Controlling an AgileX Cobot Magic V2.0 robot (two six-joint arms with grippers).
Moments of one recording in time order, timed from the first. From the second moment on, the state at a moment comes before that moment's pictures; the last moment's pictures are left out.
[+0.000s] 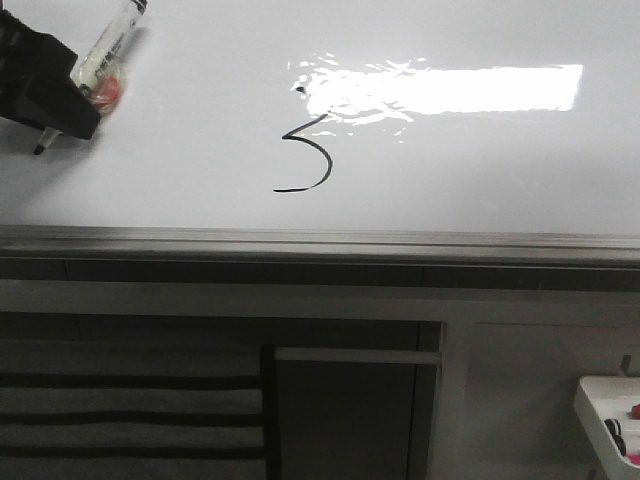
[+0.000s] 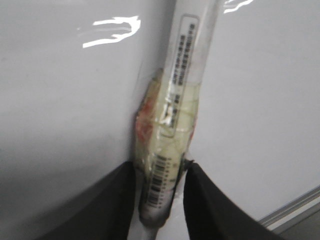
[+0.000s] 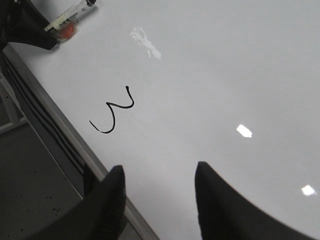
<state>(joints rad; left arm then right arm) -0.21 1.39 -0.88 -0.84 0.36 0.94 0.21 0.93 -1.10 0.49 0.79 -0.86</state>
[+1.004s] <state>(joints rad) -0.21 0.84 -0.86 -0.43 0.59 0.54 0.21 0.63 -0.88 0.11 0.78 -0.04</state>
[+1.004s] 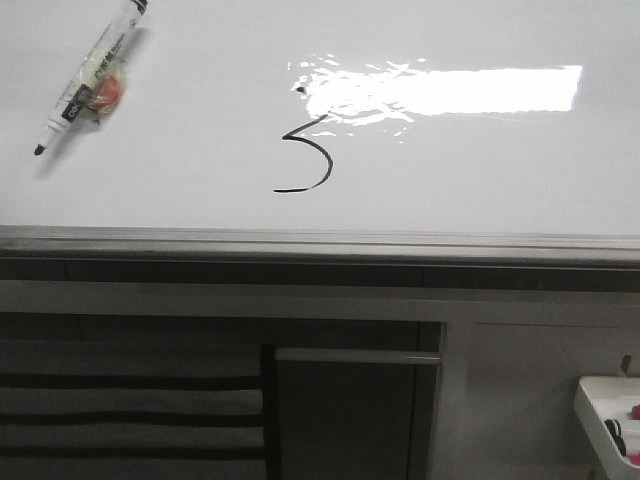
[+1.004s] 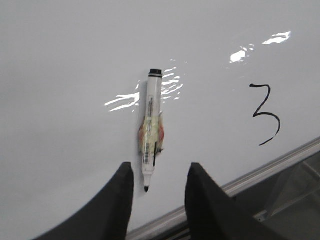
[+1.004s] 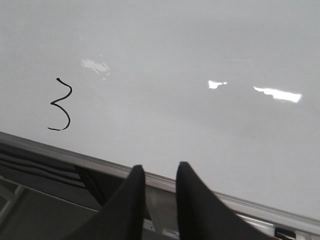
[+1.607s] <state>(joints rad) -0.21 0.71 -0.71 -0.42 0.56 0.43 0.21 0.47 -0.64 0.11 0.63 0.02</state>
